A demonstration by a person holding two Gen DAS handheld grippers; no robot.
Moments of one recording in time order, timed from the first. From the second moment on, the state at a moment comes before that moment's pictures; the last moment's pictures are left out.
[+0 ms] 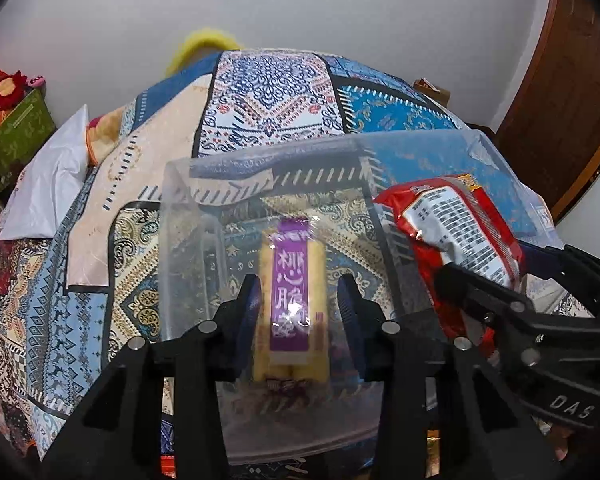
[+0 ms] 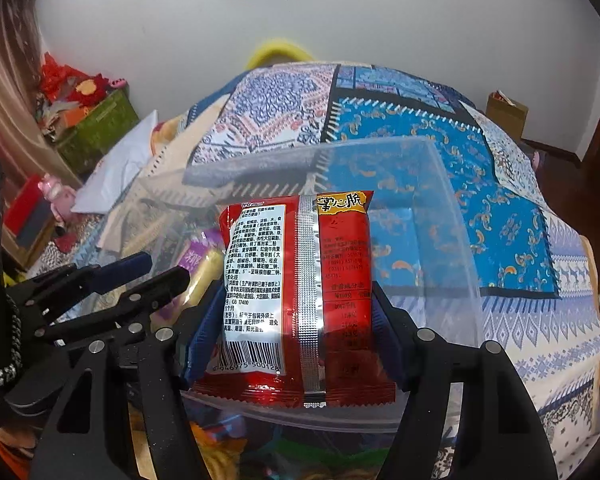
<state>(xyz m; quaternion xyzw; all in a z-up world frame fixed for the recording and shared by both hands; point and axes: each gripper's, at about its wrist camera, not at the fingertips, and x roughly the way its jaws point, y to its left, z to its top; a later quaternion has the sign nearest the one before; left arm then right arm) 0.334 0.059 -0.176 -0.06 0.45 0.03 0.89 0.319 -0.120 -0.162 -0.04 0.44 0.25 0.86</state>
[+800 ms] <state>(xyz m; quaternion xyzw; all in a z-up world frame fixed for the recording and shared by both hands) 0.241 0.079 -0.104 -0.05 0.40 0.02 0.91 0.256 -0.149 -0.096 -0.04 0.39 0.27 0.88</state>
